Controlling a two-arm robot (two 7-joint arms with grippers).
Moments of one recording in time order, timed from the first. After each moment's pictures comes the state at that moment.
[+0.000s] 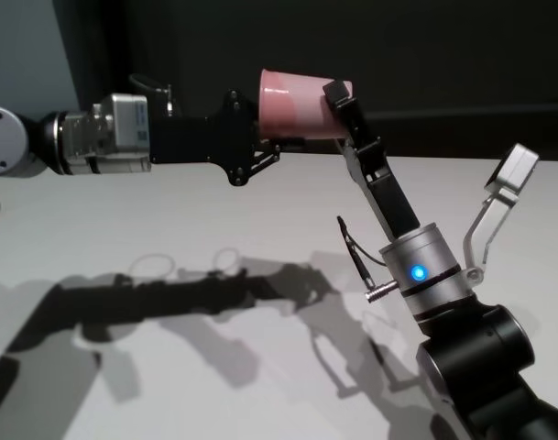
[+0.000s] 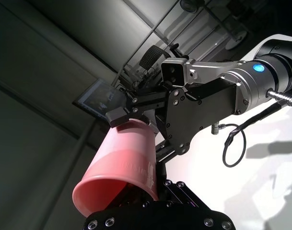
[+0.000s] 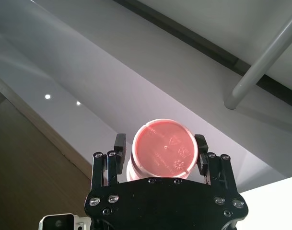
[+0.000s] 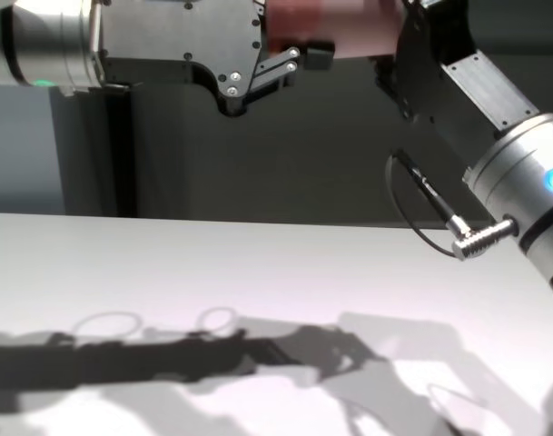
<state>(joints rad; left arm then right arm) -0.85 0.45 0.71 -1.04 -0.31 -0.70 -1.05 0.19 0.08 -0.37 -1.49 1.36 -0.01 0.53</state>
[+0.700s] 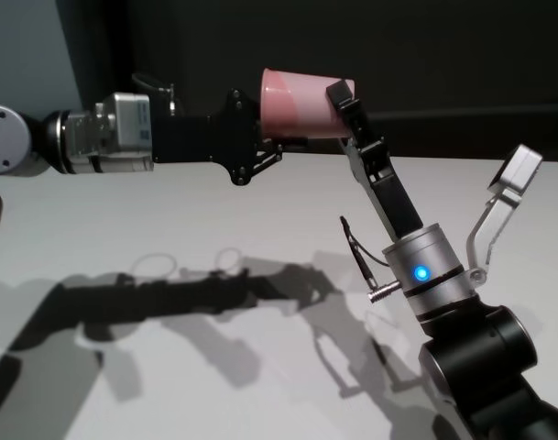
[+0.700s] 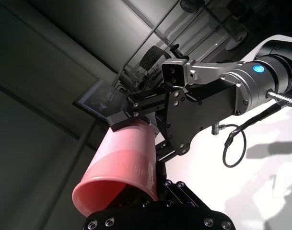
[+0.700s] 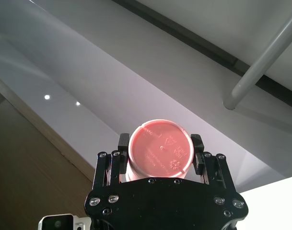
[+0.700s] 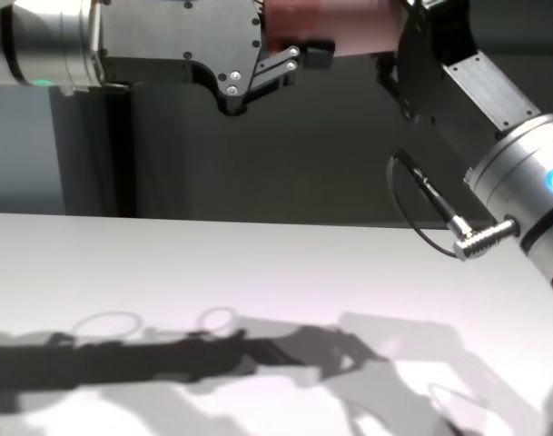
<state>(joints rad) -0.85 0.45 0.71 -1.04 -0.31 -0.70 -1.05 0.19 0.08 -0.37 -1.49 1.36 -0.01 0.53</state>
